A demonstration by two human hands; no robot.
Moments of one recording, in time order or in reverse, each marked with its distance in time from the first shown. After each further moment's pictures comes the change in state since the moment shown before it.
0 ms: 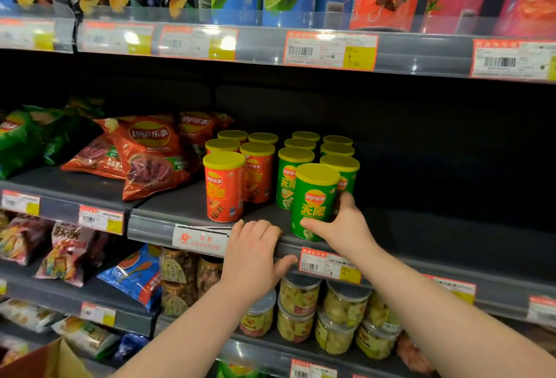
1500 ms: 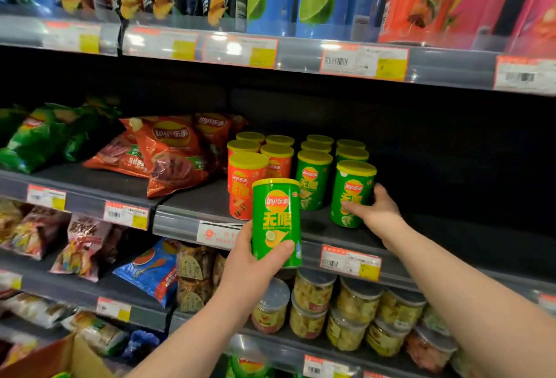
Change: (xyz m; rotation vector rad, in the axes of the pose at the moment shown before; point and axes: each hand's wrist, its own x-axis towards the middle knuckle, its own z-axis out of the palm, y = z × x) left_hand -0.032 0.002 -0.088 -1.367 -0.141 -0.755; right_hand 0.029 0.009 -0.018 0.180 0.067 0.149
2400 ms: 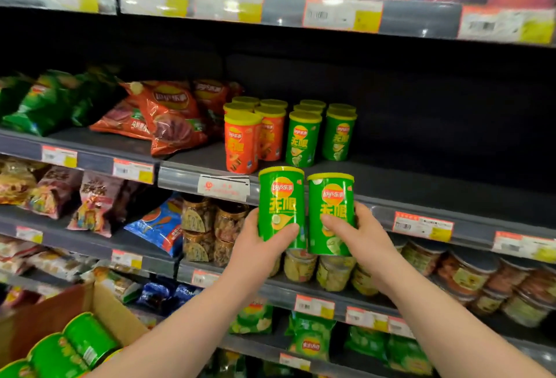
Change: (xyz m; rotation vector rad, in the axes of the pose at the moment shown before) left_hand -0.062 -0.019 0.021 0.058 -0.027 -0.078; right_hand -0.158 0.019 -0.009 0.212 -0.223 0.016
